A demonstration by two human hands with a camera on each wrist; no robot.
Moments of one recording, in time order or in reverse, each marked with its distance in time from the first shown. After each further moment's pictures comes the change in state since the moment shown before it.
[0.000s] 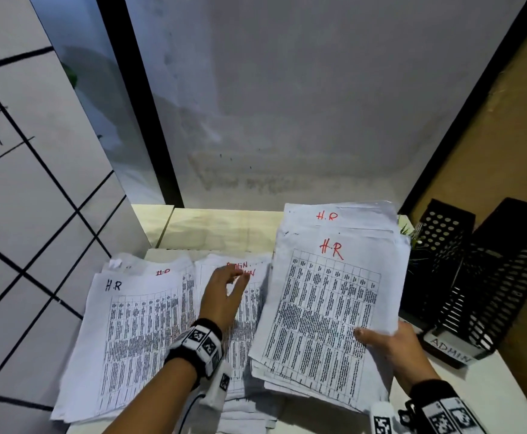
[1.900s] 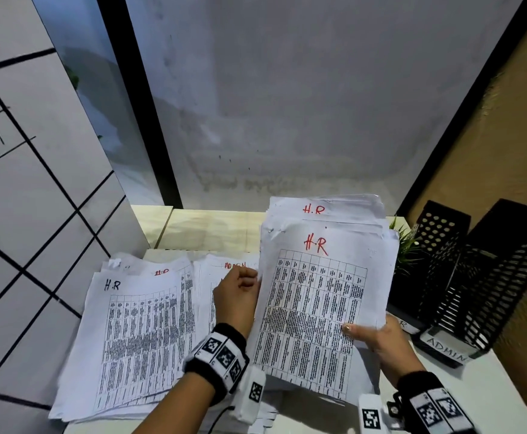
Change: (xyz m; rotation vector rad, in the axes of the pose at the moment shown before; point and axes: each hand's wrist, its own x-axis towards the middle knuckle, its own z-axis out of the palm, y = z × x) left_hand -0.028 0.055 0.017 -0.232 0.165 -0.102; right_hand 0.003 -0.001 0.010 0.046 -0.185 -0.068
